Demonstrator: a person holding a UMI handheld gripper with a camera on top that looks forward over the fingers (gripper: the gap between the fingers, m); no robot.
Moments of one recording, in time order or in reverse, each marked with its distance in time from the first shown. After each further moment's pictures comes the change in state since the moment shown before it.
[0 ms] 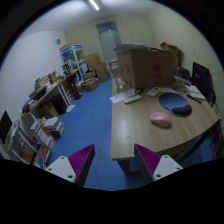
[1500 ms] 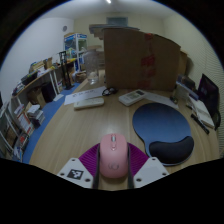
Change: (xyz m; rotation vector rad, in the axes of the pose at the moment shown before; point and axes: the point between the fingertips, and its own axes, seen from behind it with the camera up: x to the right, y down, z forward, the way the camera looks) arm 0.241 -0.074 0.214 -0.036 0.040 -0.201
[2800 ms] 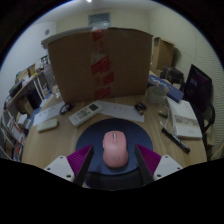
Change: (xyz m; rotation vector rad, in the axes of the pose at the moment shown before) arm 0.173 -0.069 0.014 -0.066 0.095 0.104
